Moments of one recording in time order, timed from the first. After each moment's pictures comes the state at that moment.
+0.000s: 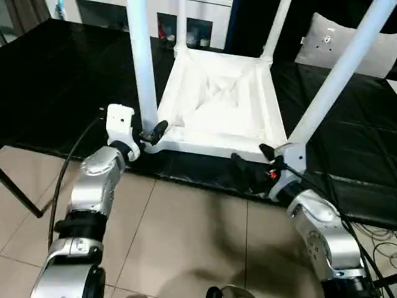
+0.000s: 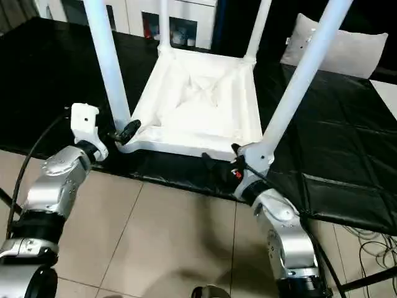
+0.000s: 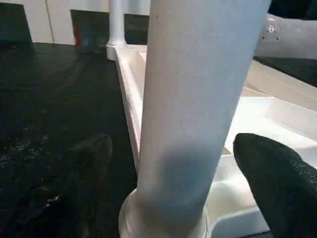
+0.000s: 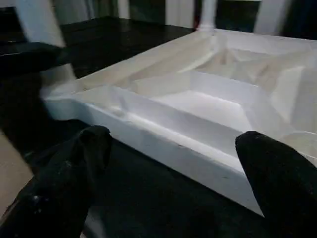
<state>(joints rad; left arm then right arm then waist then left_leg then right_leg) -0.58 0.22 0.12 0.58 -0.15 0.07 -0.39 -0.14 -0.18 0.05 -0.04 0.23 0.26 0.44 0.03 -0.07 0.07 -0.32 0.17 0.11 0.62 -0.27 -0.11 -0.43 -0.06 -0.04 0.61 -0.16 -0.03</state>
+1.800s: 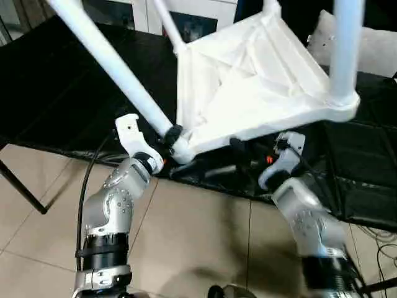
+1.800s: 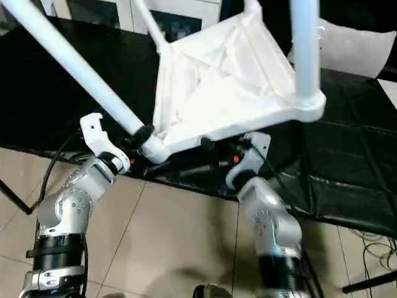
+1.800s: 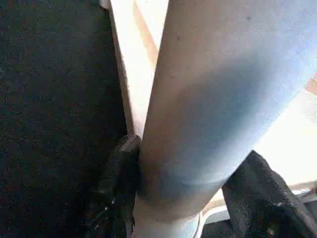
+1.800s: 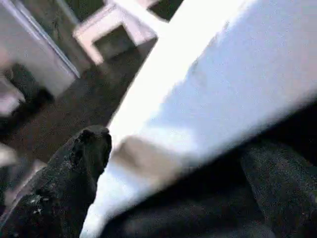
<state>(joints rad) -0.40 -0.03 0.21 0.06 -0.48 0.64 -0.18 -0.36 0.04 -0.21 0.17 0.51 0.42 0.27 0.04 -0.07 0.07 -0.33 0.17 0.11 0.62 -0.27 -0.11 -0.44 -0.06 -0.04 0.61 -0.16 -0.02</state>
